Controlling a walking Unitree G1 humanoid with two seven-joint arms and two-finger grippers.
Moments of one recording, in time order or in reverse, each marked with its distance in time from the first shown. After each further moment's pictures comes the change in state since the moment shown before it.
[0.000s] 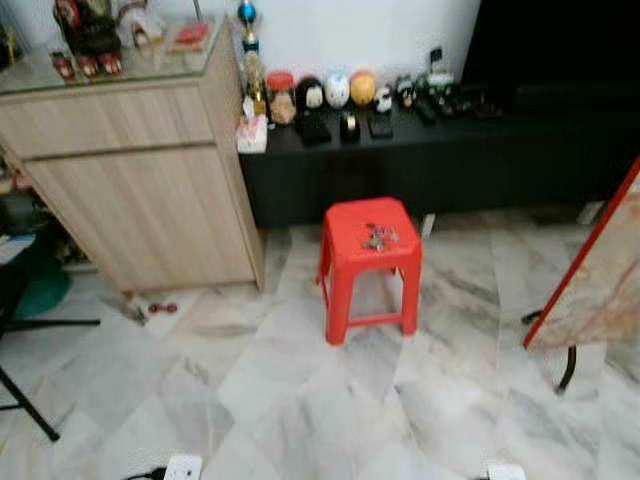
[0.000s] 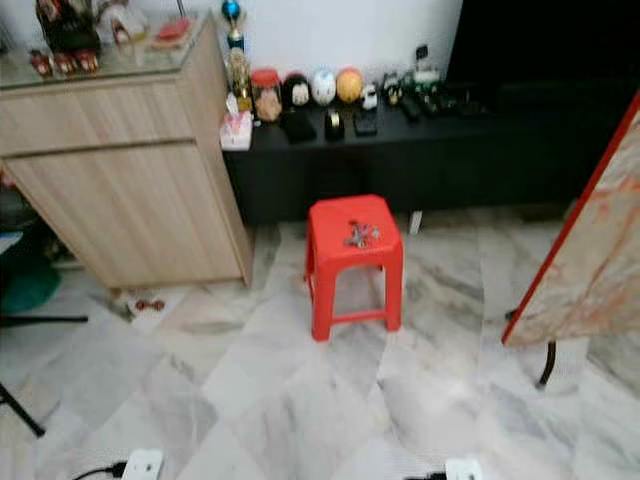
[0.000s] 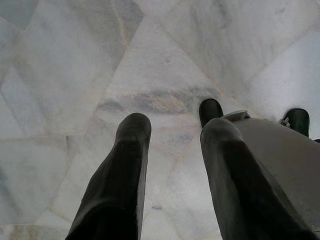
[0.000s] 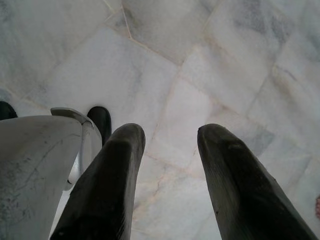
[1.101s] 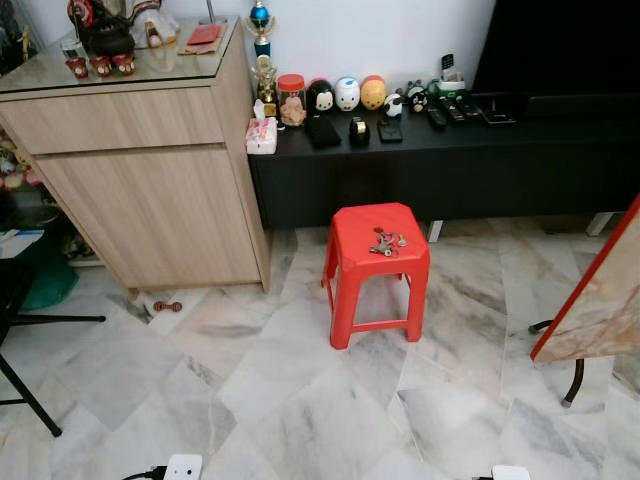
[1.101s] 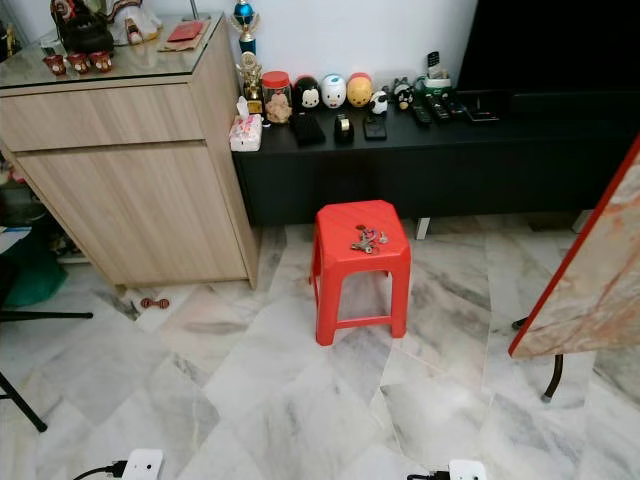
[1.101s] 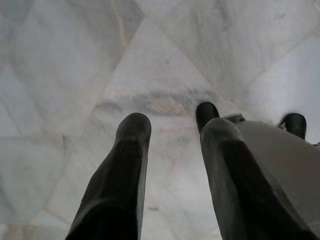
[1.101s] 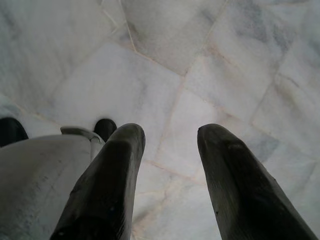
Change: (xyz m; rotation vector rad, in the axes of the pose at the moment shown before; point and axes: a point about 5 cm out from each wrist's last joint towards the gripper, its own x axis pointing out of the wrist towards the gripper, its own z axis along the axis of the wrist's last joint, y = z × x) left arm 0.000 0.003 -0.001 -0.005 0.005 -0.004; right arm 0.001 0.003 0.005 0.041 -0.012 0.009
